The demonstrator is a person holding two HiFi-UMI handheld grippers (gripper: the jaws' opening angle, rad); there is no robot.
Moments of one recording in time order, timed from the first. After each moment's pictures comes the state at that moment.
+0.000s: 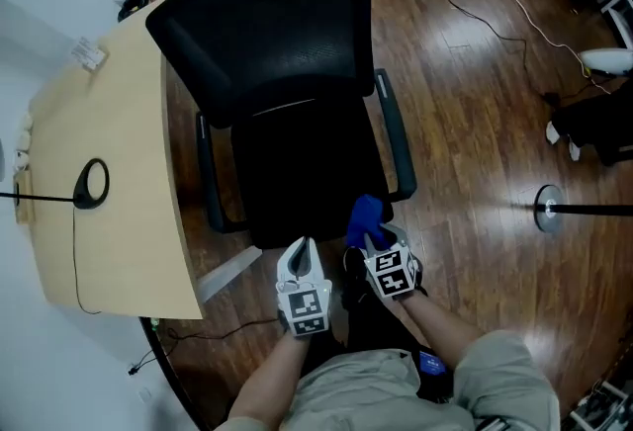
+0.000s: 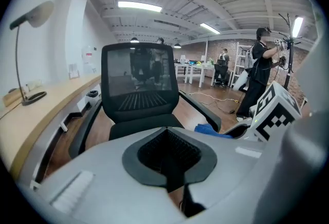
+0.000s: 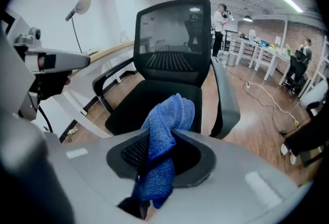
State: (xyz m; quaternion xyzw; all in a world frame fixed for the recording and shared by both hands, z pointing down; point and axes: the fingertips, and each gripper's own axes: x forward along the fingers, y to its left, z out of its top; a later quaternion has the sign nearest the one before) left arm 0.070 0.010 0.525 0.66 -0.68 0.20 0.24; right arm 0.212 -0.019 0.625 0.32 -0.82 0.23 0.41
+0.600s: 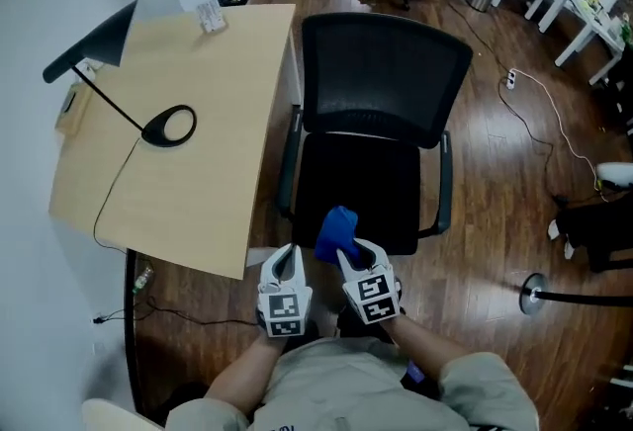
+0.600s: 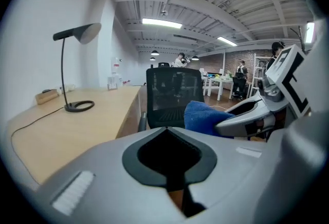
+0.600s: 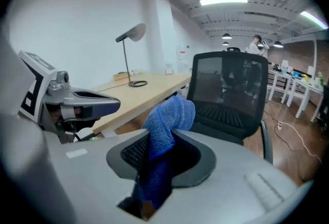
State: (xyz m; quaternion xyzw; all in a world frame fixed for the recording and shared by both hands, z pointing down) left arm -0.080 0.140 0.412 0.60 -0.76 0.14 0.21; right arm 0.014 0.087 0.432 0.18 -0.92 0.13 0.31
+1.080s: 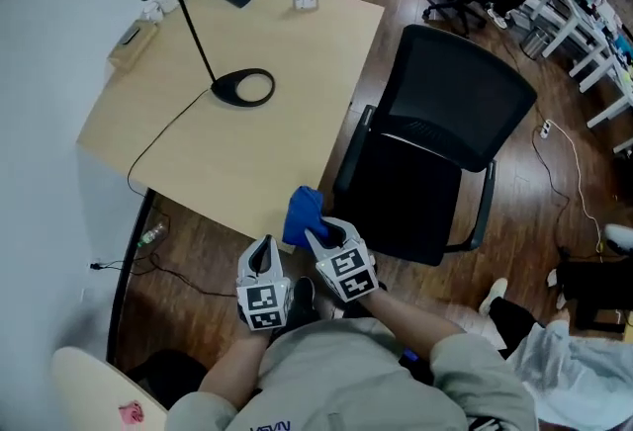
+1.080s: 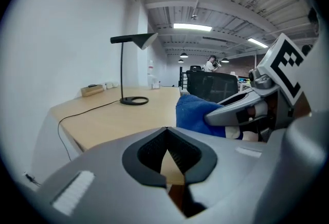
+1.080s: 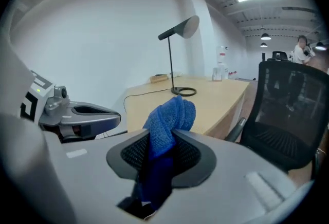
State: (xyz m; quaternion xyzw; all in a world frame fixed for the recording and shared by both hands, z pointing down) left arm -0.221 0.309 0.391 0.46 -0.85 0.11 0.22; right arm -0.175 0.226 0.397 0.00 -0.95 0.09 0.29
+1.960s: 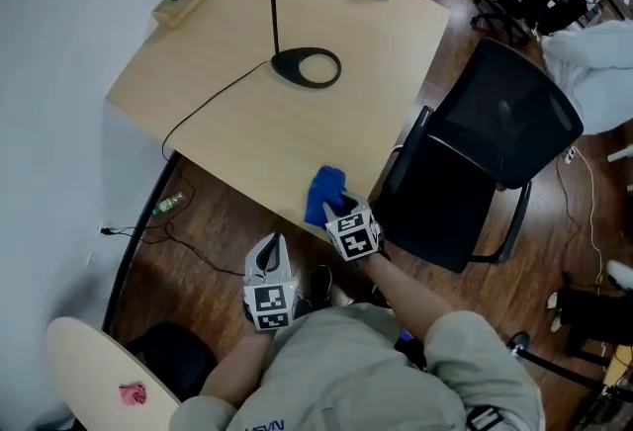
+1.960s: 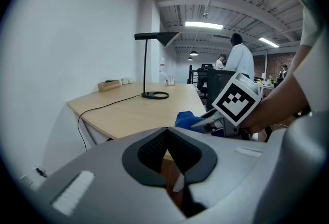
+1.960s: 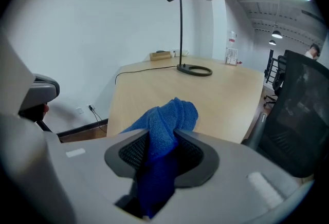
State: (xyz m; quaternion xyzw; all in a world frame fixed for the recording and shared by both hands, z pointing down) left arm -0.297 0.404 0.406 0.42 -0.87 0.10 0.24; right arm -0.293 0.259 0.500 0.00 -0.92 0.06 0.39
